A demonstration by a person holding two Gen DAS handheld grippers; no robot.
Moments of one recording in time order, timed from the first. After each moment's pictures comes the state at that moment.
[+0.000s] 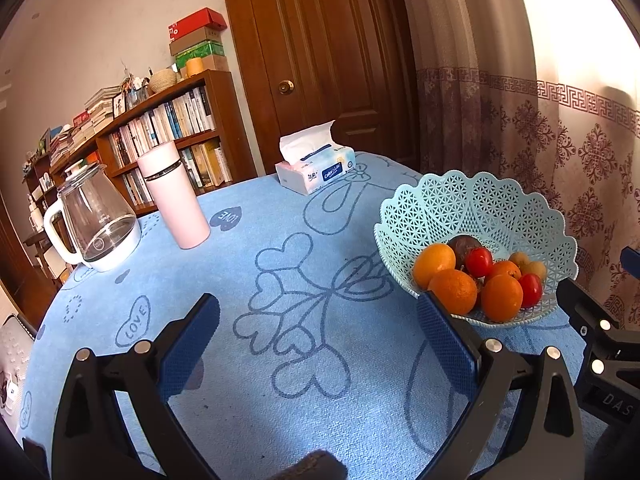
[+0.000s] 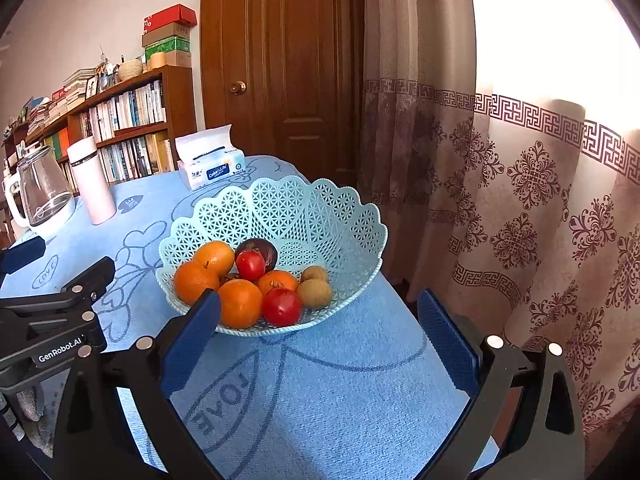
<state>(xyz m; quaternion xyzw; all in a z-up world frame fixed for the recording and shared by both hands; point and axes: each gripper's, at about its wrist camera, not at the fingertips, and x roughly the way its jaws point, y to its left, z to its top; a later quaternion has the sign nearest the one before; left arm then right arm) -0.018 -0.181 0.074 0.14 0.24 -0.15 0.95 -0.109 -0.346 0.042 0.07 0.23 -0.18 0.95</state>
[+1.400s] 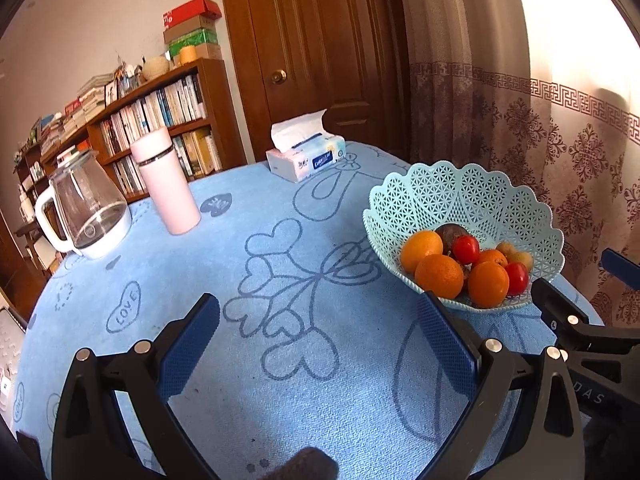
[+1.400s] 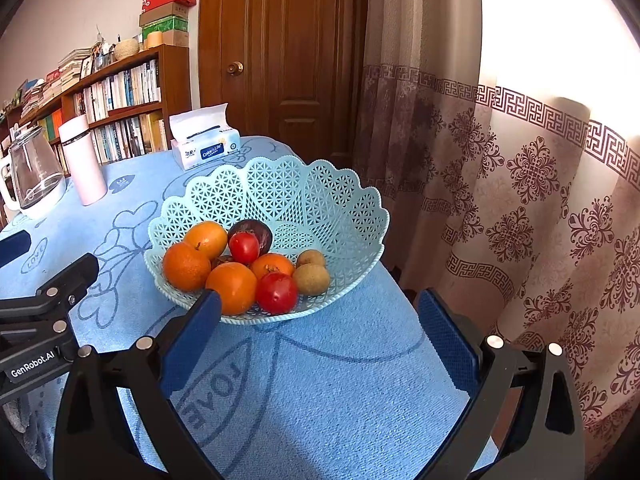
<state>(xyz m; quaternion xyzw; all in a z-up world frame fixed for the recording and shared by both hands) -0.020 -0.175 0.070 0.12 0.28 -0.17 0.94 -0.099 -0.345 0.033 0.06 0.27 -0.19 0.94</state>
